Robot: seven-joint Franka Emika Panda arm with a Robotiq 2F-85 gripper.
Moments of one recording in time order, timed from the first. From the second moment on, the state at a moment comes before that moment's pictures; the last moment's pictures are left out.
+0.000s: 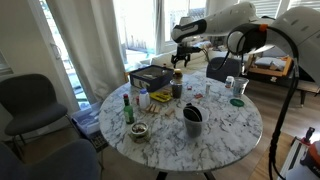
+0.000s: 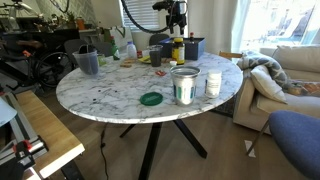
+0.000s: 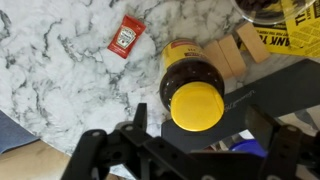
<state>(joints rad) -0.20 0.98 -0.09 -0.80 0.07 1.95 0.04</state>
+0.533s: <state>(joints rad) -0.20 1.02 -0.08 -0.80 0.07 2.03 0.07</state>
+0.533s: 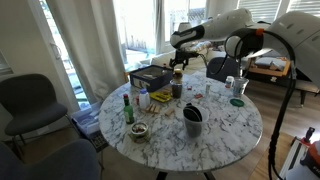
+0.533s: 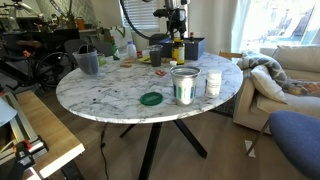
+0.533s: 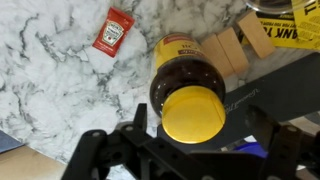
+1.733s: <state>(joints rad) -0.21 0.93 -0.10 -0.82 0.05 2.06 0.02</state>
